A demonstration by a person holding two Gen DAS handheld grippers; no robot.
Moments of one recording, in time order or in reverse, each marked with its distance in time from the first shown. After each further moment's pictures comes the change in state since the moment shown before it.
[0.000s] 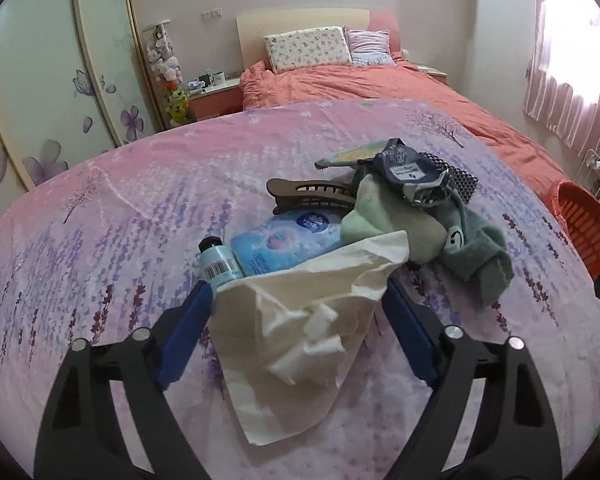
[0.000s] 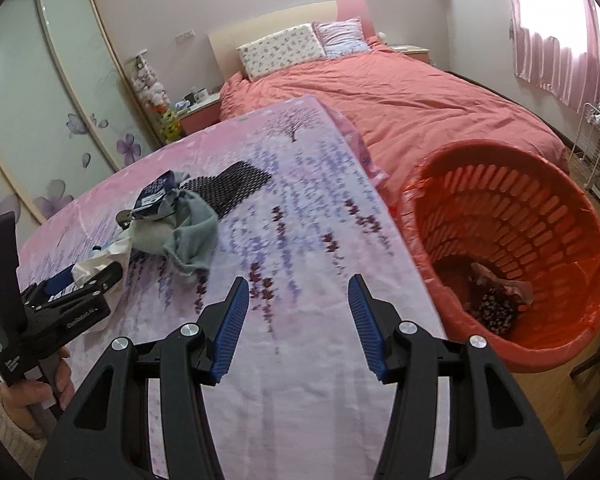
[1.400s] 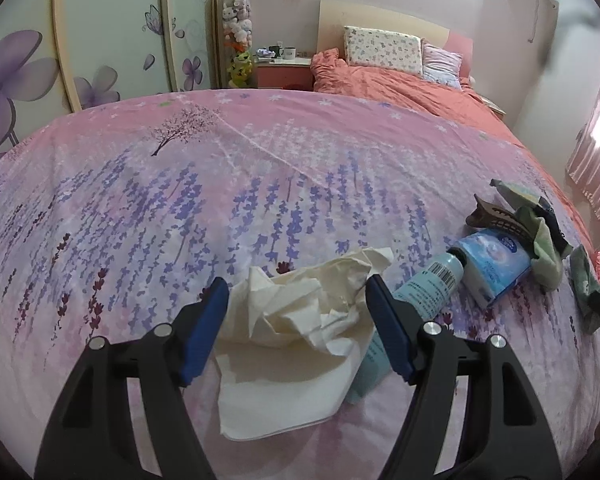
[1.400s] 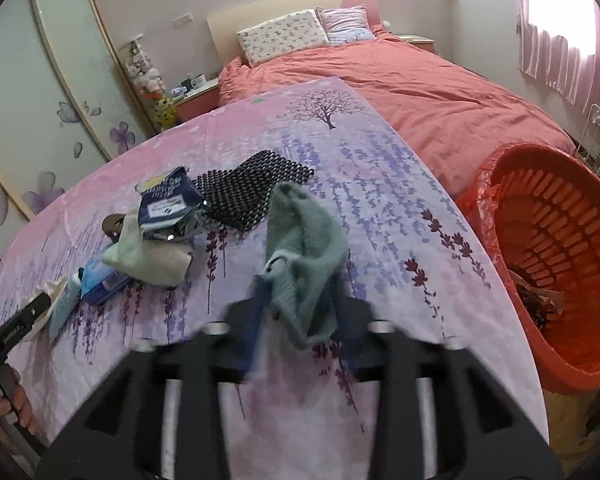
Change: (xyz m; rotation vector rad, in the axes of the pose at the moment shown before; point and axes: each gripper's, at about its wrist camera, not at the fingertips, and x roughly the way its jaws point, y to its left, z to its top) left arm 0.007 0.149 -0.017 -0.271 0.048 0.057; right arm 0.059 0.043 0.016 0.004 0.043 -0.025
